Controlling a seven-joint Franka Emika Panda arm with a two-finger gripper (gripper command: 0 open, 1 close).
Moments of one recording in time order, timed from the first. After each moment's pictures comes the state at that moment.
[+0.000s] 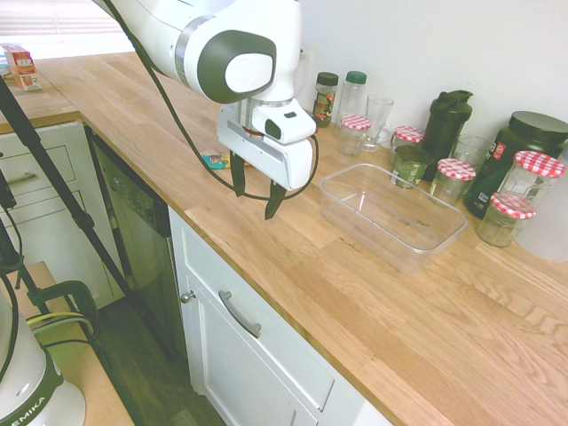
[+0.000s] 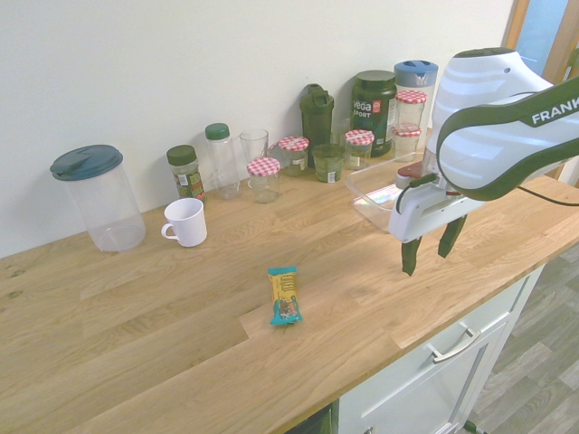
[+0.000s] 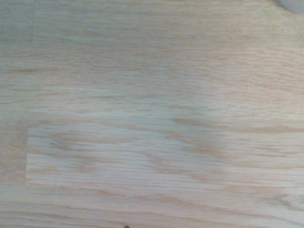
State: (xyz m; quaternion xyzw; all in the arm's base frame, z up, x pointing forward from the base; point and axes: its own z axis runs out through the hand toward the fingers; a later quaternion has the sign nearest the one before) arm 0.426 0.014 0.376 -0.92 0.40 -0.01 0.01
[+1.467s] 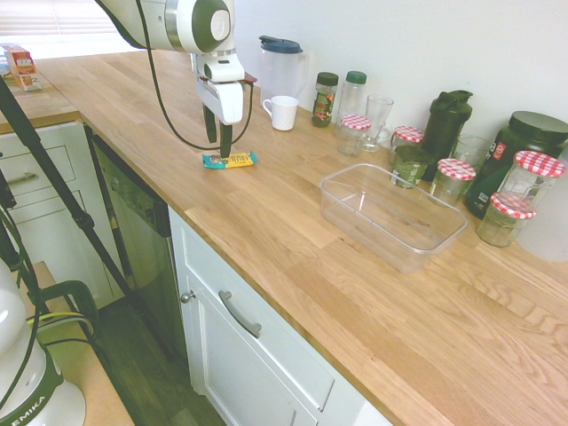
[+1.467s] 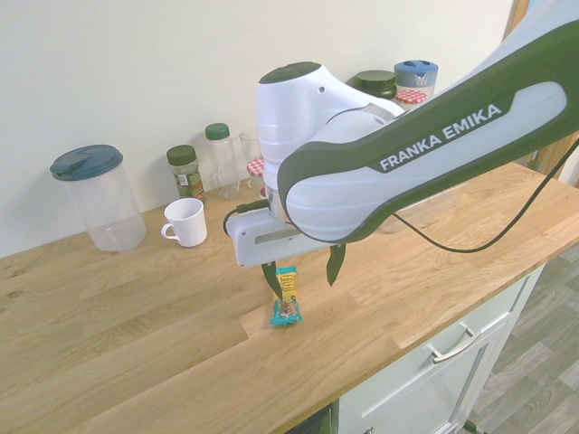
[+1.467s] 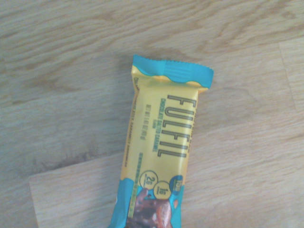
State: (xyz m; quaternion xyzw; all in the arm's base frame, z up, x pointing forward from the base) arm 0.501 0.240 0.382 -0.85 0.52 -0.04 -0.01
